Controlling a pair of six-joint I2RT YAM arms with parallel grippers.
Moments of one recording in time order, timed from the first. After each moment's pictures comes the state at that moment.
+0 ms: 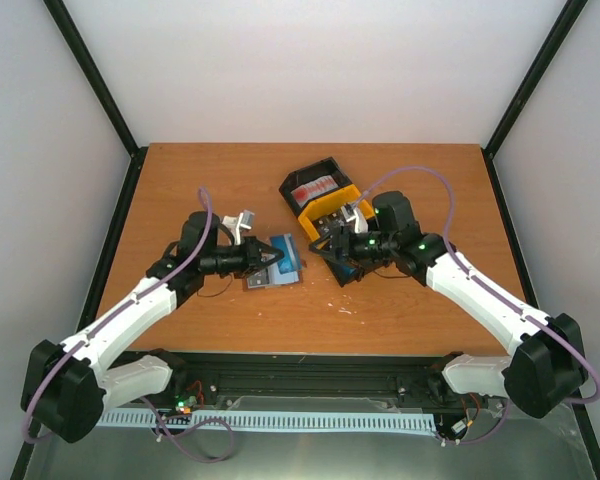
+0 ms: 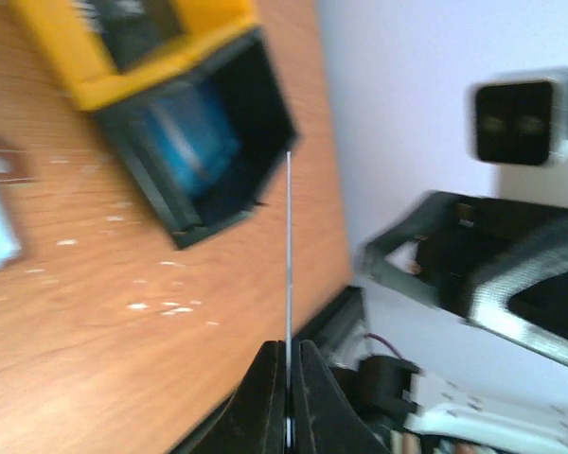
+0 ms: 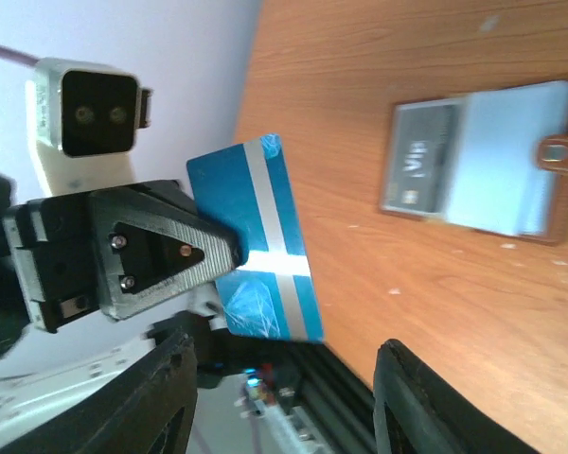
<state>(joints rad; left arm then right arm) -0.46 1.08 0.71 -0.10 0.73 -0.94 0.56 1.25 0.95 -0.30 -0.74 0.83</state>
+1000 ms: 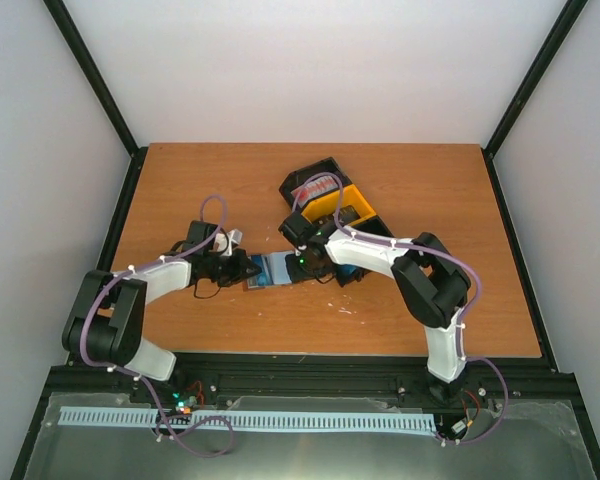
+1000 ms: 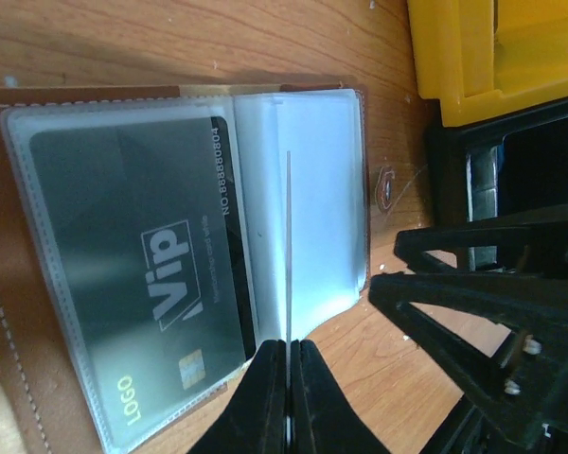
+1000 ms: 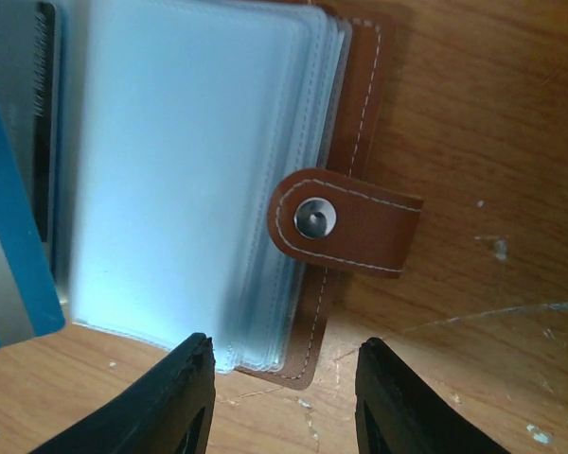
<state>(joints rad) -0.23 1.47 0.63 -0.14 0.66 -0.59 0.84 1.95 1.37 -0.64 -0.06 0.54</state>
